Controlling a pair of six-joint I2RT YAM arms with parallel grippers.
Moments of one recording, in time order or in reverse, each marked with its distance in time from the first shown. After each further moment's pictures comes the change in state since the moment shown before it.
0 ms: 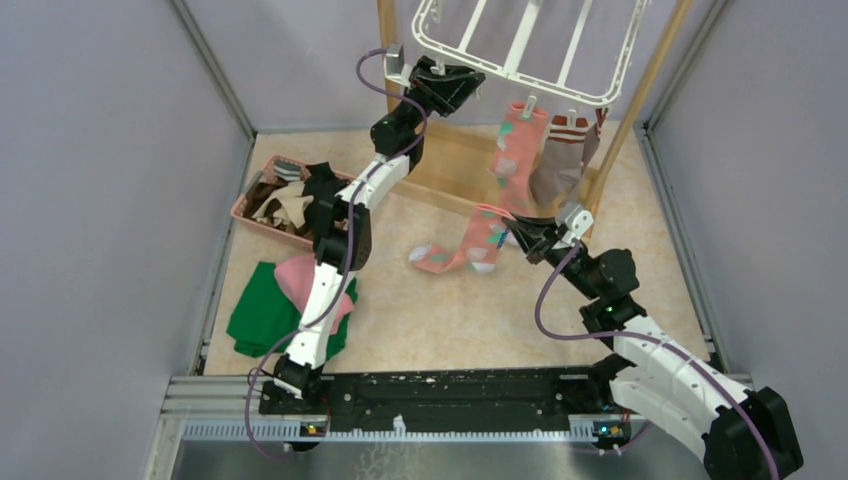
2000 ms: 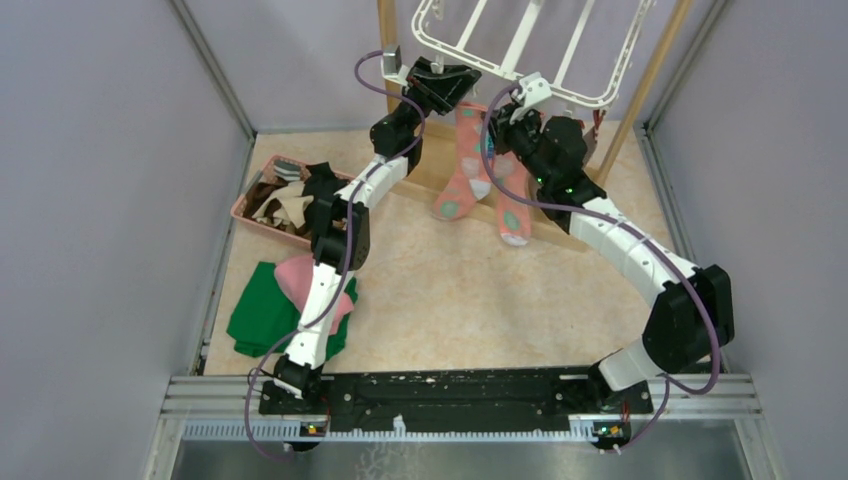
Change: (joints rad) left arm 0.006 -0.018 -0.058 0.000 -0.055 -0.029; right arm 0.000 0.666 0.875 -0.377 0.281 -0.005
